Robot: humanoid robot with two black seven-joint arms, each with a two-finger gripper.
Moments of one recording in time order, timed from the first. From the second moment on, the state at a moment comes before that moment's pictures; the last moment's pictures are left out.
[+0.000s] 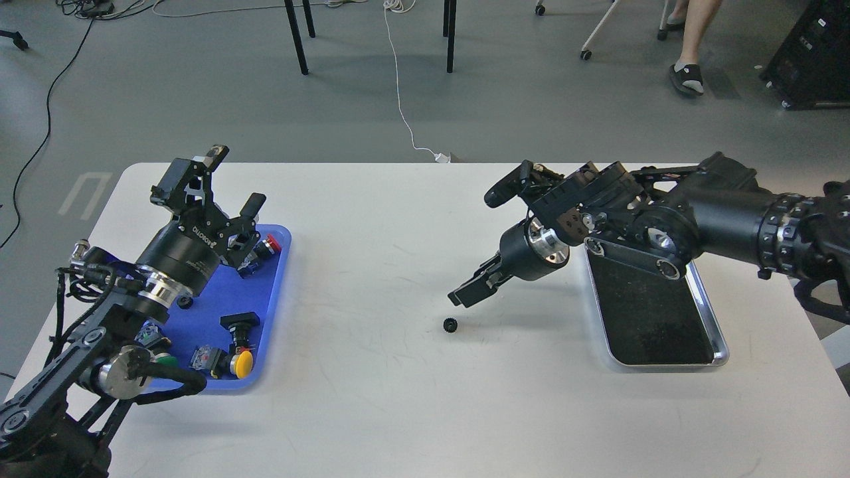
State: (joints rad) left arm -0.14 0.35 -1.23 -1.33 0.71 -0.26 -0.31; right arm 1.37 -0.18 -0.44 0.82 -1.28 0.46 0.49
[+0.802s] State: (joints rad) left arm -0.47 0.44 -0.88 -1.35 1.58 -0.42 -0.49; right arm 0.57 -0.44 0.44 0.82 -0.13 0.49 0.49
